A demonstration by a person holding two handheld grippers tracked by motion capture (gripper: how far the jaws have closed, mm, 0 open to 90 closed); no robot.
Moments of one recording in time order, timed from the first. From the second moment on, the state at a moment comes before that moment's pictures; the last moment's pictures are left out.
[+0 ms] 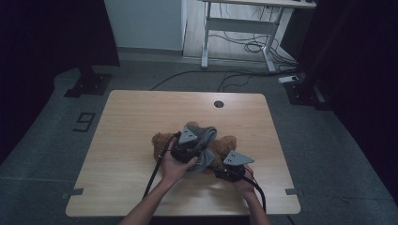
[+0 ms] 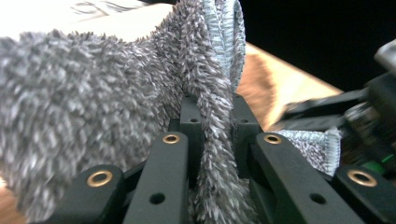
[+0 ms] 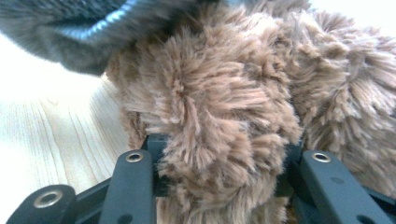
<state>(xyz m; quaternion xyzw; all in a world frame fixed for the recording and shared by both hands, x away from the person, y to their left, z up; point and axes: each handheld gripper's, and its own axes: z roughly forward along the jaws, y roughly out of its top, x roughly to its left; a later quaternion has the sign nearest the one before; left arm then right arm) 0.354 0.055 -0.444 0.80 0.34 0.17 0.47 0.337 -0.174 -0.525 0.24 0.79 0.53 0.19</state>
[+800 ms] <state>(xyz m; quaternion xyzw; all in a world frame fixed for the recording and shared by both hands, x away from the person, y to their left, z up) 0.356 0.203 -0.509 0.75 0.48 0.16 0.42 0.337 -0.177 -0.526 0.25 0.79 0.54 0.18</state>
